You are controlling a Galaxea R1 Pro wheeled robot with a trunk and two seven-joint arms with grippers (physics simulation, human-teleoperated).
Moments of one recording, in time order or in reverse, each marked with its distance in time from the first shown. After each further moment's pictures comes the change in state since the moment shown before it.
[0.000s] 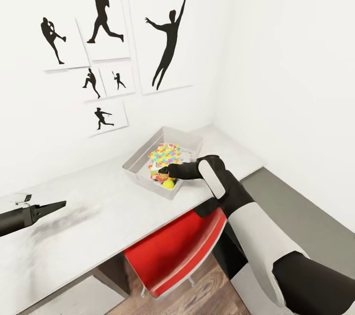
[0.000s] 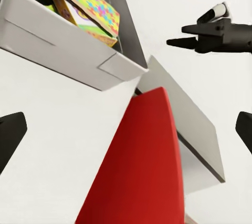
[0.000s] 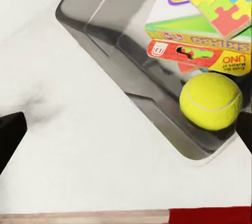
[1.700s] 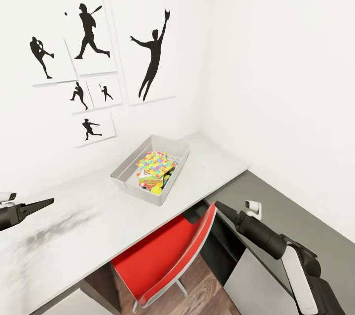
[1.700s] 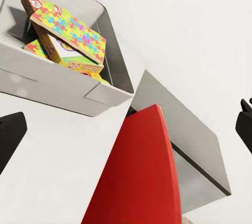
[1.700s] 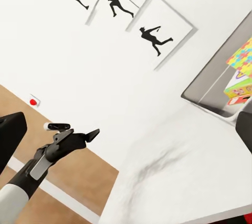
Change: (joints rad) left arm 0.005 0.031 0.077 0.001 -0.001 0.000 0.000; right arm 0.758 -0.193 -0.510 -0.608 0.029 -0.221 0.997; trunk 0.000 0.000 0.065
